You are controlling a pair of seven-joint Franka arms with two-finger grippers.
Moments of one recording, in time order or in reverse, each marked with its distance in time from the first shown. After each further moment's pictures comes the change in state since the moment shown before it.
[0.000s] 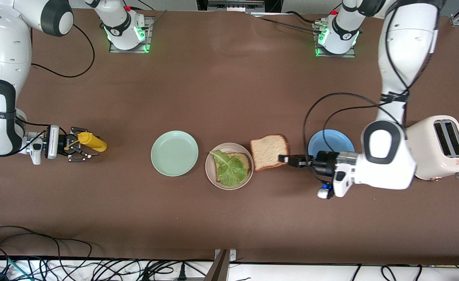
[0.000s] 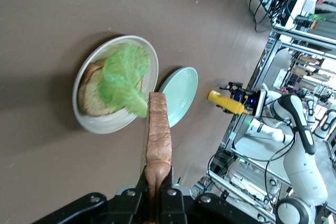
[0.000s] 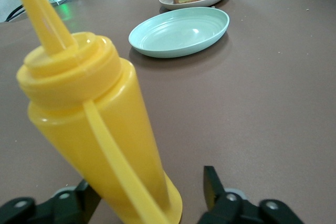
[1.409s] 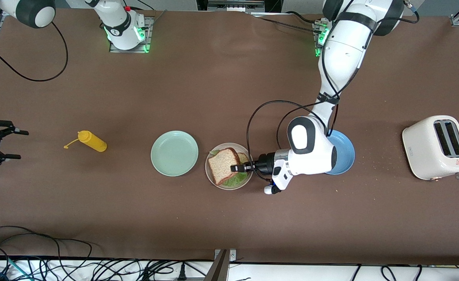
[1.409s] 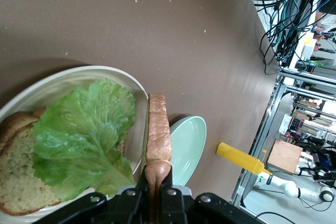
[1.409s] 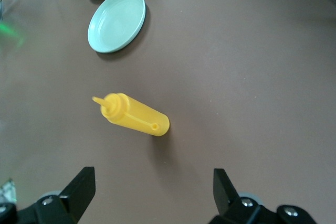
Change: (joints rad) left arm -0.243 0.129 0.001 -0.006 -0.147 0.436 0.042; right arm -0.082 -0.111 -0.139 0.480 -0.305 -0.209 0.882
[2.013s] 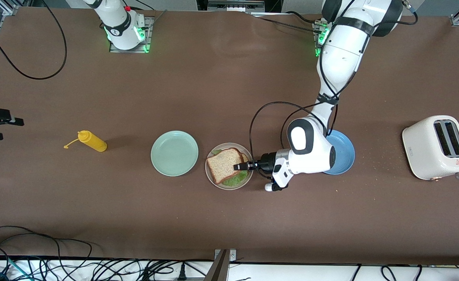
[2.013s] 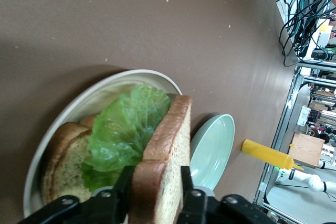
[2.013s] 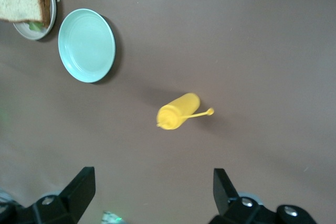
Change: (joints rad) left arm 0.003 0.009 0.018 -0.057 0.002 0.008 0.131; right arm 0.238 -0.219 -0.002 0.016 -0.296 -0.064 0.890
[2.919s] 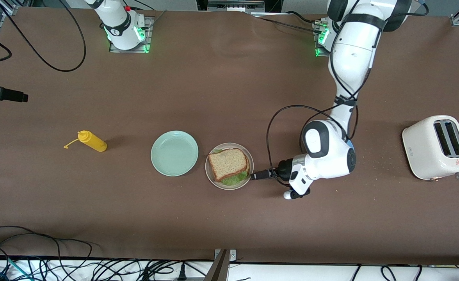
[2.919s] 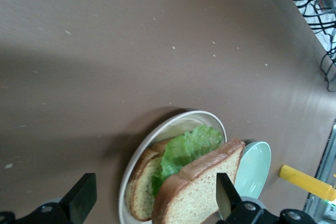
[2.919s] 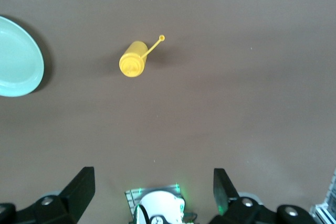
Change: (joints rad) left arm 0.032 -0.062 0.084 -0.002 0.278 -0.026 -0.183; right arm -0.181 -0.276 0.529 -0.198 -0.543 0.065 0.654
